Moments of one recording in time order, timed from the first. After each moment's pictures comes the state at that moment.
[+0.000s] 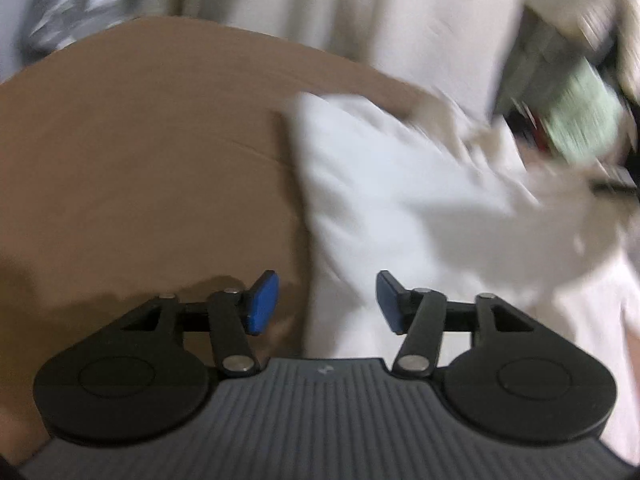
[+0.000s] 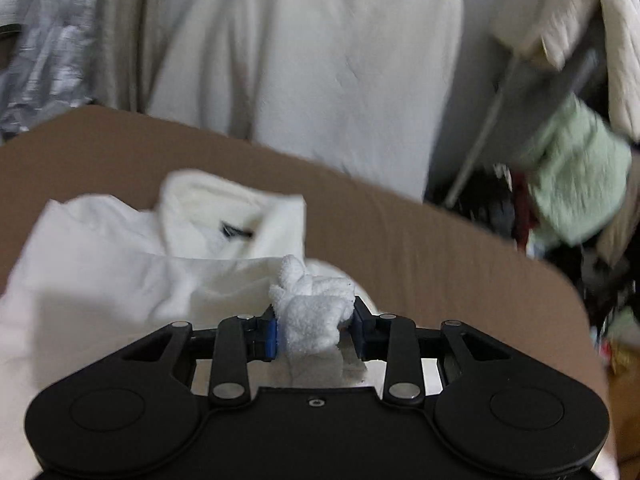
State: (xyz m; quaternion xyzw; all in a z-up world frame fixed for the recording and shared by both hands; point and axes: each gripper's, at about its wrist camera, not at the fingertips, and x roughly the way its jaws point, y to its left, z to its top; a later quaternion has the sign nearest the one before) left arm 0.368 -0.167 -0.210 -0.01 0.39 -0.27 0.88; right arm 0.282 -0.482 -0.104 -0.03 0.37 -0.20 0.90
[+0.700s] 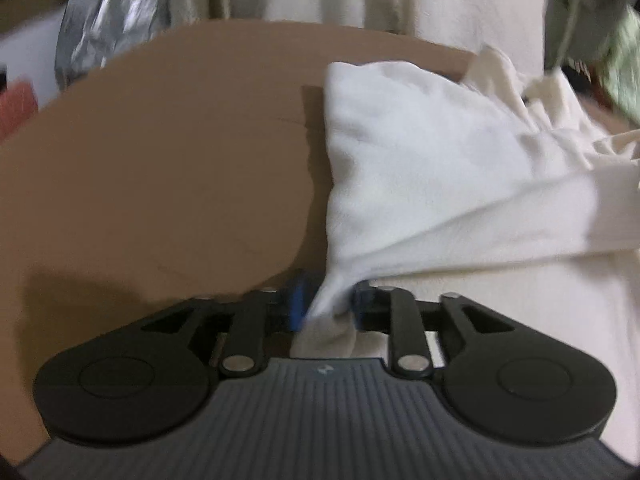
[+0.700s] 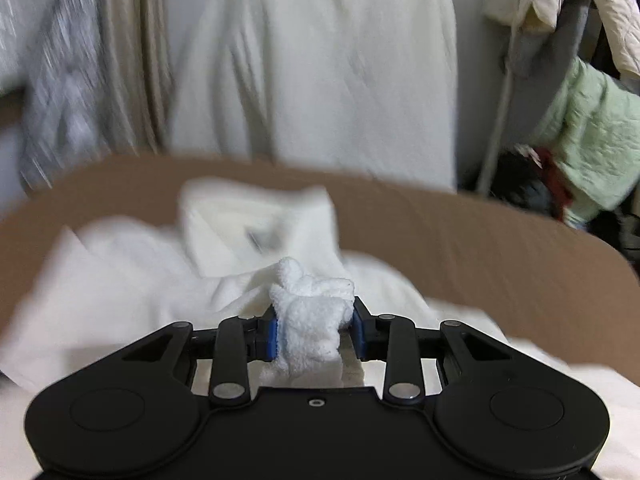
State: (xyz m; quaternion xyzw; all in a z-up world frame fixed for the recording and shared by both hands) left arm 0.353 -0.190 -0.223 0.07 0.40 -0.15 0.90; right arm 0.278 -0.501 -0.144 0.02 0.35 -0.19 0.92
